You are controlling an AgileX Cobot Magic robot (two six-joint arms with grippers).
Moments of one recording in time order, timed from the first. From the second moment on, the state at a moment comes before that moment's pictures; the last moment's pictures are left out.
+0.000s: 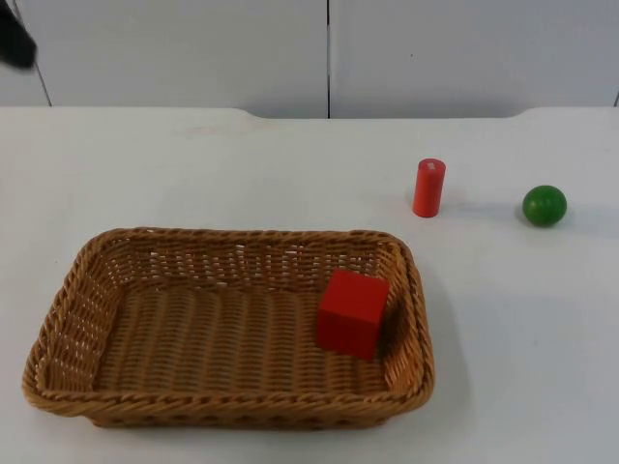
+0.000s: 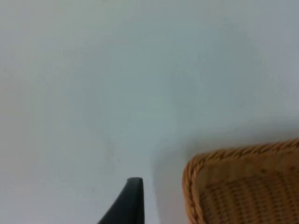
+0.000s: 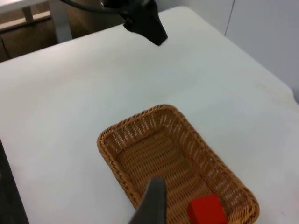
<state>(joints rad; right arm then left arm) 0.78 0.96 -1.15 0.16 0.79 -0.27 0.12 1.37 -1.05 -0.51 0.74 0.52</state>
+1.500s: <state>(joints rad) 0.79 0.04 -0.61 0.01 0.99 0.00 0.12 0.12 -0.61 -0.37 0.95 0.42</state>
